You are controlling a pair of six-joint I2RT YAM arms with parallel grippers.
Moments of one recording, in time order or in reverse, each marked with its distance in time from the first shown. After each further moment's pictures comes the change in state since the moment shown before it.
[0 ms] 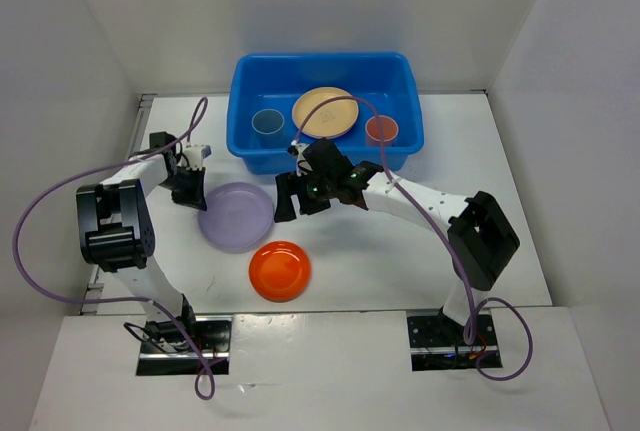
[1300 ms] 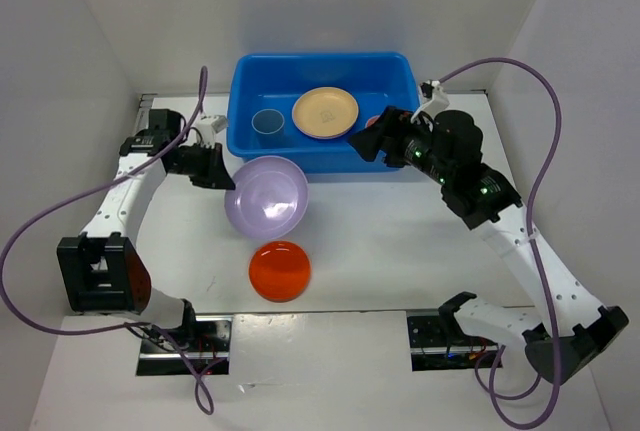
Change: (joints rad) left arm -0.125 -0.314 0.105 -0.226 0.368 -0.052; right arm -0.312 -0.650 -0.049 -0.025 0.201 0.141
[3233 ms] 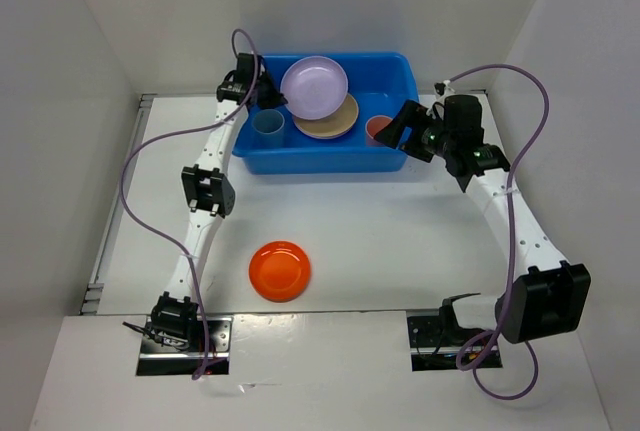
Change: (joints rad) left arm -0.250 1.439 1.872 0.029 -0.492 -0.948; right arm -0.343 0.223 -0.043 -0.025 -0.227 -0.055
